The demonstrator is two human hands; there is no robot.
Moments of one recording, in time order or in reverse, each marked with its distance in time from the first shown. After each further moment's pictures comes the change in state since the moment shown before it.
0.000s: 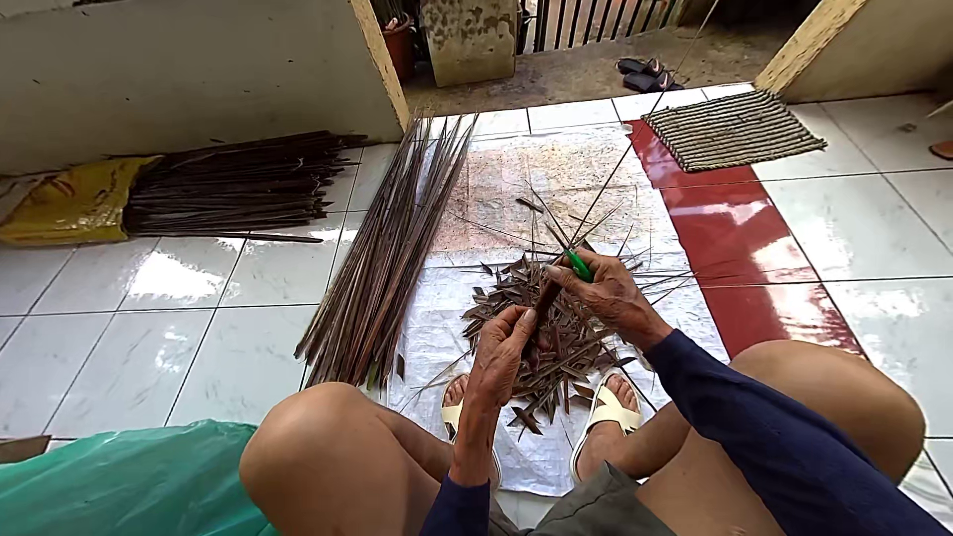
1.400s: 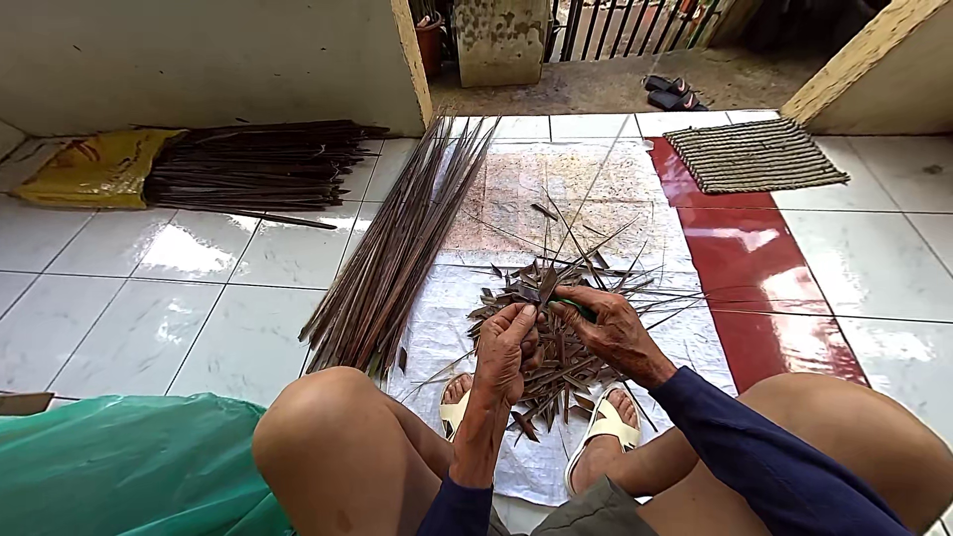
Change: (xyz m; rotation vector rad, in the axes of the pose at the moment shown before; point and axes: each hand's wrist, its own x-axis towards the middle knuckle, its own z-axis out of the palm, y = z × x) left_hand -0.004 0.015 0.004 -0.352 0.174 -0.021; right_hand -0.023 0.008 0.019 -0.312 -0.086 -0.167
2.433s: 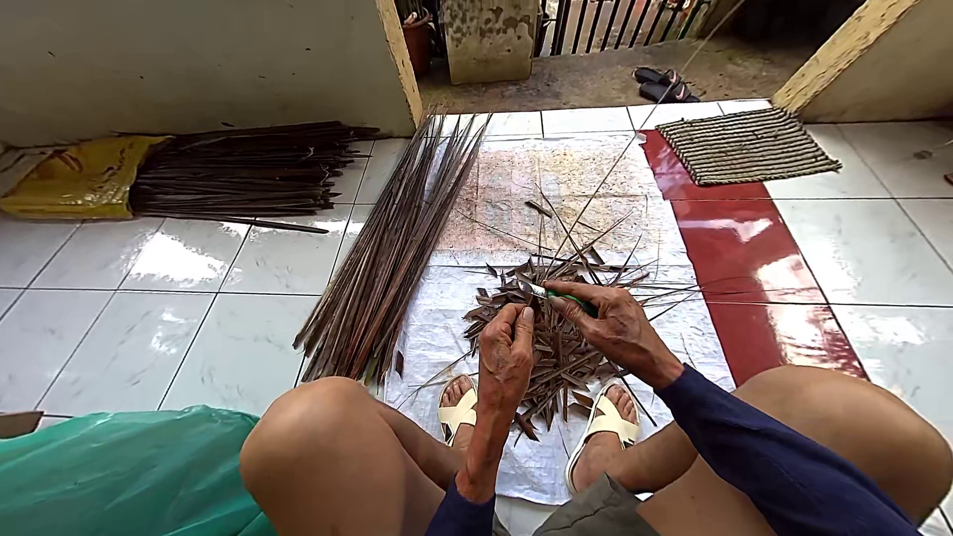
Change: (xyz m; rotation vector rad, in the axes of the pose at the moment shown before) left_hand 0.004 -0.012 -0.002 0.781 0.092 0.412; right_hand 0.002 -0.009 -0.014 -0.027 0.006 0.119
